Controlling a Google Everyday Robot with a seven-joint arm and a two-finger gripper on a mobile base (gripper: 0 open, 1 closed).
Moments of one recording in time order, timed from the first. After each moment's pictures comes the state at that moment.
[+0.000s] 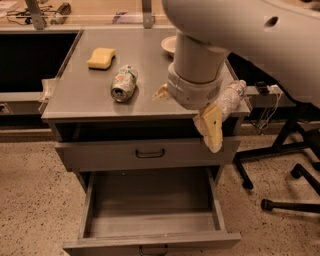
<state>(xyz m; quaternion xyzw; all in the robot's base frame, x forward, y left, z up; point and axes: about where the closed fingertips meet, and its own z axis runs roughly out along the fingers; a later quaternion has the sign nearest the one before) 0.478 -0.072 0.892 -0.90 0.43 -0.06 0.06</state>
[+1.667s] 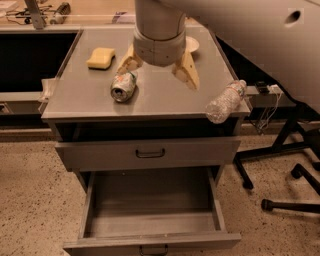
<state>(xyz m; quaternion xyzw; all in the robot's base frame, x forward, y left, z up) 0.559 -0.021 0.947 -0.98 0.14 -0.17 0.04</state>
